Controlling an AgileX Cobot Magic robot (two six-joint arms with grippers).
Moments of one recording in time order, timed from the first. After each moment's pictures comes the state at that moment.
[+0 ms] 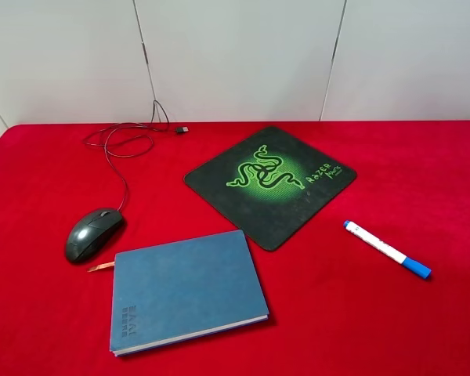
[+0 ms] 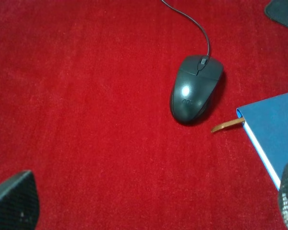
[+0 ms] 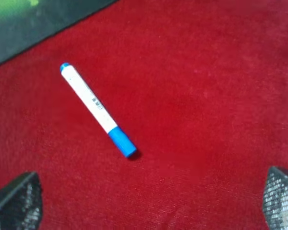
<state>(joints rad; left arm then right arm) 0.04 0.00 -0.49 -0.04 1.06 0.09 0.01 0.67 -0.71 0.05 1.02 -0.19</state>
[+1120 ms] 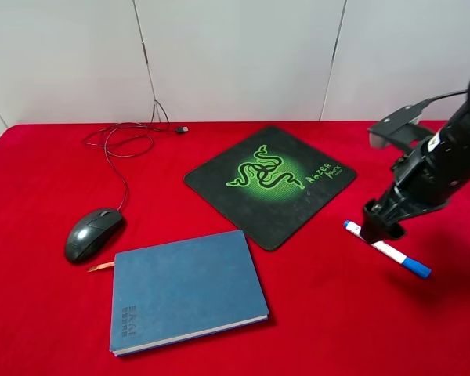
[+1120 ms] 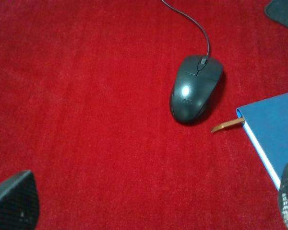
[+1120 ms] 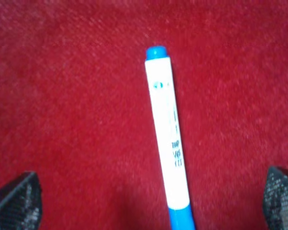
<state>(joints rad) 0.04 0.00 -0.49 -0.04 1.06 0.09 0.26 1.54 -0.79 0.05 0.64 -0.38</state>
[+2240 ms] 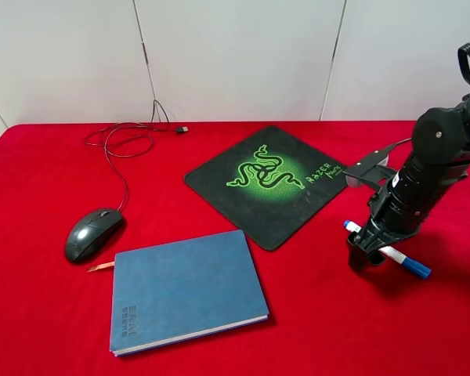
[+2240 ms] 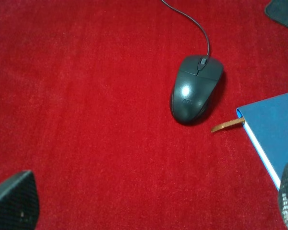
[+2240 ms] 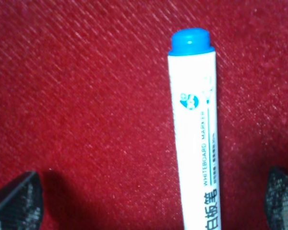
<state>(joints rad) 0.04 0.00 -0.49 -0.04 1.06 0.09 0.26 1.78 -0.79 0.05 0.55 -0.40</state>
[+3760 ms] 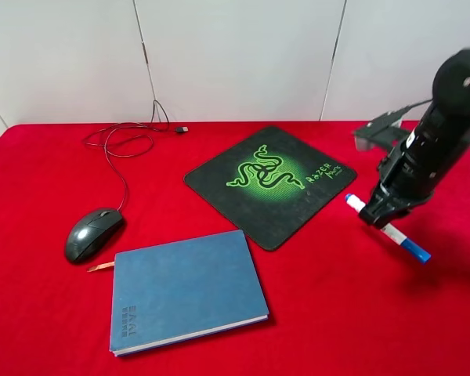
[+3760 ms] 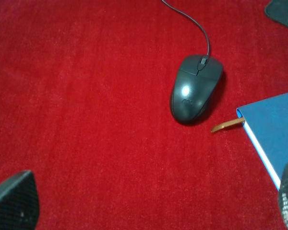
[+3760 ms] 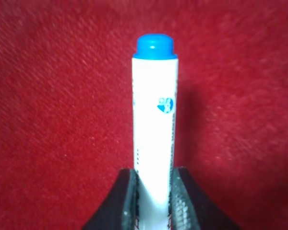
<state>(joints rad) 0.04 0.00 -0.49 -0.04 1.06 0.09 0.26 1.64 -0.91 0.05 0.75 -0.37</state>
